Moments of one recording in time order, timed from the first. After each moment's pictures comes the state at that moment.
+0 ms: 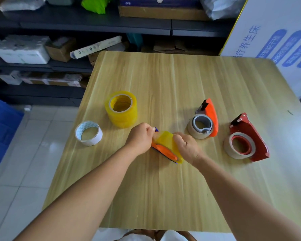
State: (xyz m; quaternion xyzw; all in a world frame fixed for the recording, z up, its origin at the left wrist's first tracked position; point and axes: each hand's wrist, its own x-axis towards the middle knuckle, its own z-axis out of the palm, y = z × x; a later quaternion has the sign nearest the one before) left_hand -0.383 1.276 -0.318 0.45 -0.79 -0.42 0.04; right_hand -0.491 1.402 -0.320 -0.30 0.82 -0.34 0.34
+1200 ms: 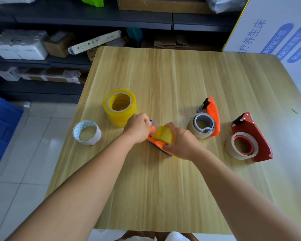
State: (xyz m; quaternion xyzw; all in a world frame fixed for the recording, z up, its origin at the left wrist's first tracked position) left_hand -0.399 1.245 -0.315 0.46 -0.82 -0.35 0.00; right_hand -0.494 1.379 -0.308 -0.43 0.85 -0.14 0.26
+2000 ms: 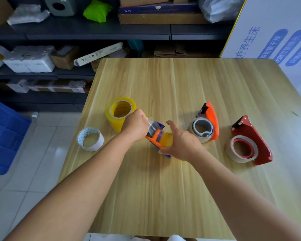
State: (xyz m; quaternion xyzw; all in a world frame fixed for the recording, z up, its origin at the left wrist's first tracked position) left_hand -0.401 1.250 -0.275 0.47 -0.81 -0.33 0.06; right_hand -0.494 1.382 -0.286 -0.43 0.86 -0.09 0.25
